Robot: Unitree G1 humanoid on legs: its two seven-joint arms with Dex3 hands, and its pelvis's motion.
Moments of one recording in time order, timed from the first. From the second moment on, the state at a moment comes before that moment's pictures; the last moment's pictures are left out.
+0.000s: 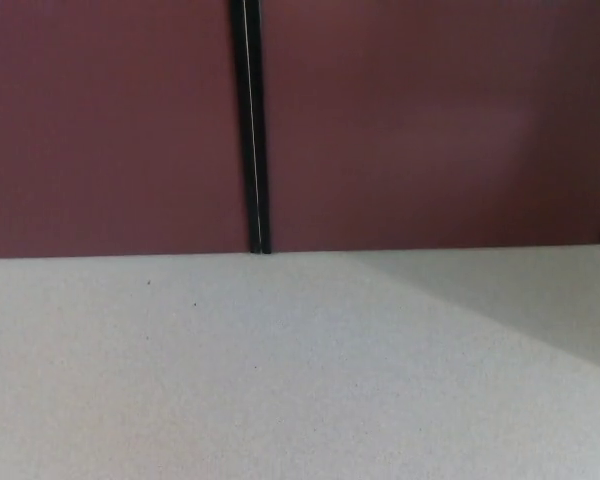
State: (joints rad) left_arm -0.04 0.43 0.35 1.29 -0.01 -0.11 -0.11; right_arm 0.08 -0.23 -0.13 1.27 -0.18 -0.28 -0.29
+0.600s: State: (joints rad) left_arm -0.05 0.45 0.34 1.31 -0.02 -0.14 -0.14; right_arm 0.06 -0.22 -0.13 1.31 -0.18 -0.34 -0.36
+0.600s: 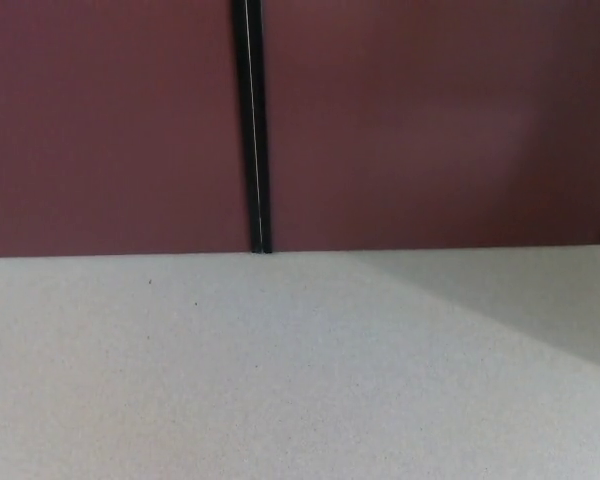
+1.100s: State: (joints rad) left_arm -0.06 0.46 0.29 1.31 -0.01 -0.15 -0.14; right_arm 0.00 -0.20 -0.12 1.34 -0.18 -0.31 -0.36
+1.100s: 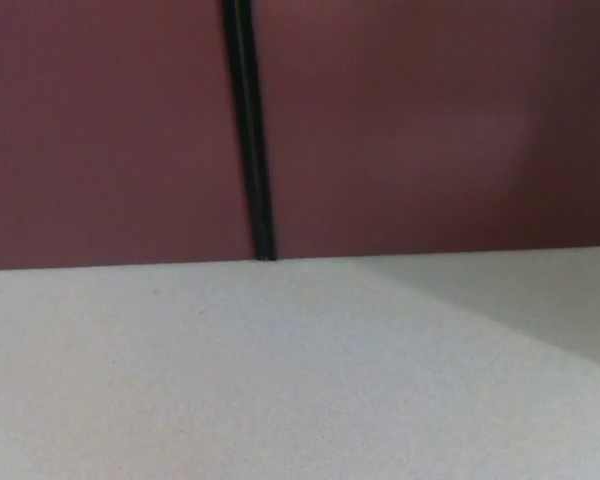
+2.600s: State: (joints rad) left_arm 0.00 0.49 0.11 1.33 0.07 -0.19 -0.13; right_arm 0.01 -0.17 -0.06 1.36 -0.21 -0.24 -0.33
